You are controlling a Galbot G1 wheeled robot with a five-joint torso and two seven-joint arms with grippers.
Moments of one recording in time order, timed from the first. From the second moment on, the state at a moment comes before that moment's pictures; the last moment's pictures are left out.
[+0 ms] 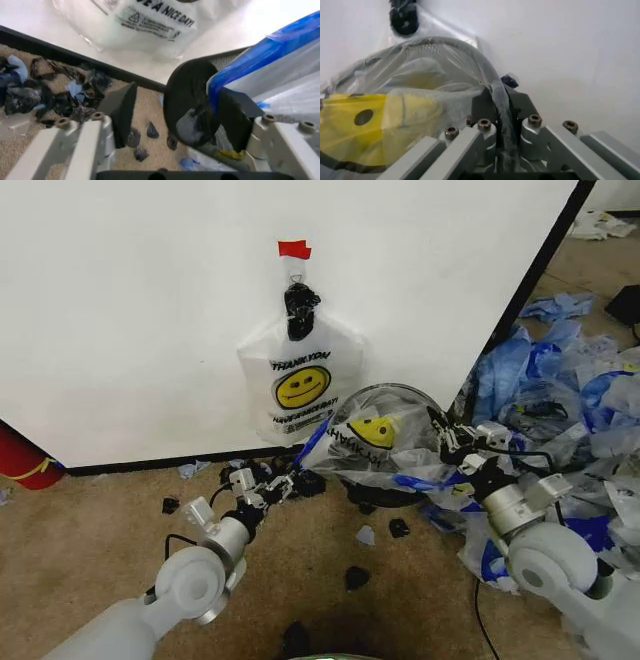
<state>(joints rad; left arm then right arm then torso) 1.05 -0.76 0.04 -2.08 -1.43 -0.09 -0.34 -1.21 0.63 0.25 2.12 0.87 0.20 0.20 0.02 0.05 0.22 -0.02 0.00</state>
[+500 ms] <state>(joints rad) 1.11 -0.74 0.00 -2.14 -1.45 -0.07 -0.34 -1.23 0.62 0.22 2.10 0.82 0.21 0.19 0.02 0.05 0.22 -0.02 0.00</state>
